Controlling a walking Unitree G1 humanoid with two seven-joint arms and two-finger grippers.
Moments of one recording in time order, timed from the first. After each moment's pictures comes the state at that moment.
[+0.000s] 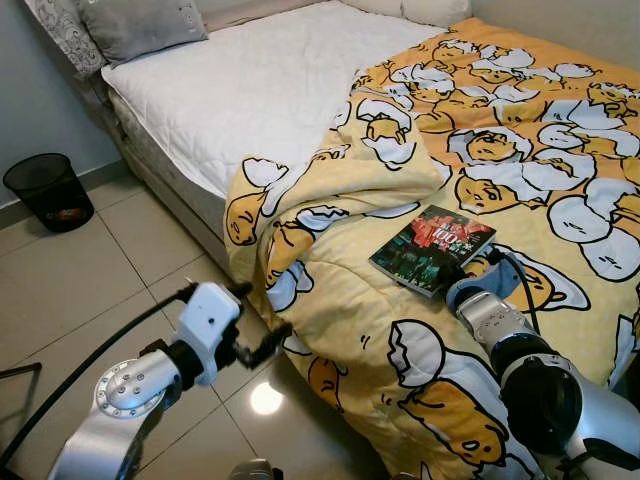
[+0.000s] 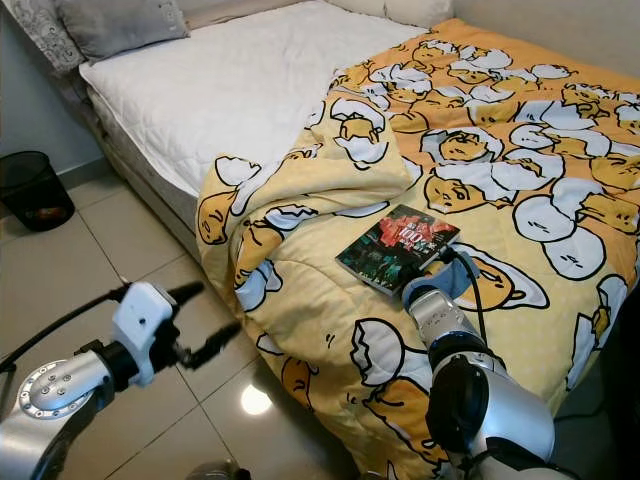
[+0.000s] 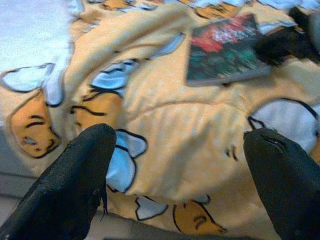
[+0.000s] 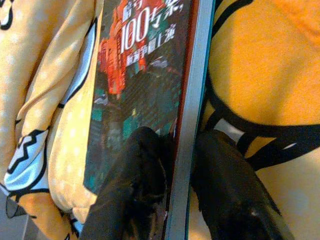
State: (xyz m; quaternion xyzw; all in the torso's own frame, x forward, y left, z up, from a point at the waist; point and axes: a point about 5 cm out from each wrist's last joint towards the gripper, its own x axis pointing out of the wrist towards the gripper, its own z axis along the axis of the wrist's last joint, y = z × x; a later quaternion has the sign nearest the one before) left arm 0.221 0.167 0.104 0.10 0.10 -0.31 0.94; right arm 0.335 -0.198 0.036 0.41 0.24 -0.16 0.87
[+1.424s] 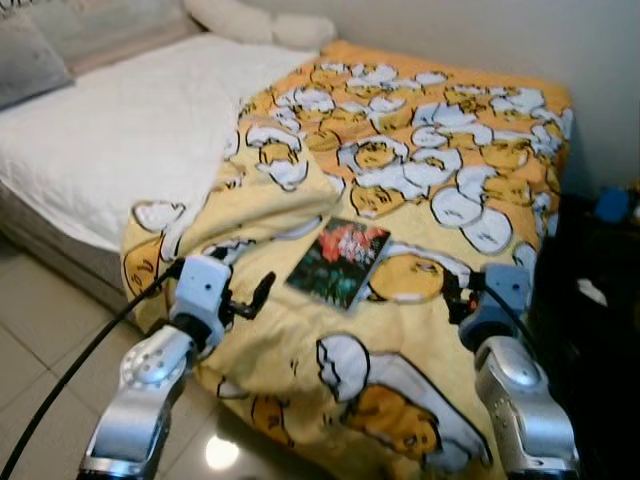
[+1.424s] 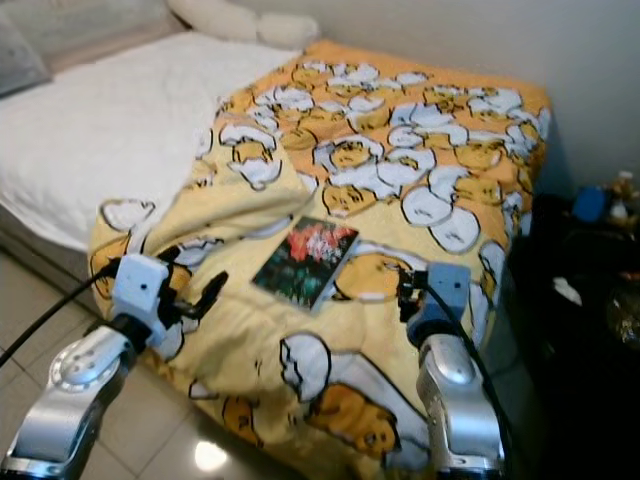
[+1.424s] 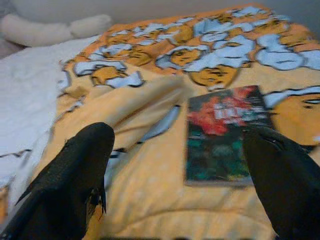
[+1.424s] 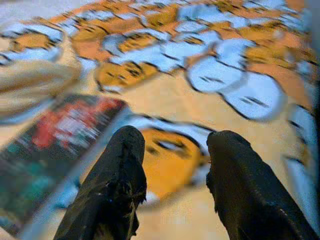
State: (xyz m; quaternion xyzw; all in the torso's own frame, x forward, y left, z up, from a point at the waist) left arm 0.256 0.173 0.099 0.10 0.05 -0.18 0.98; right arm 0.263 -0.167 0.078 0.04 0.12 -0.03 0.99
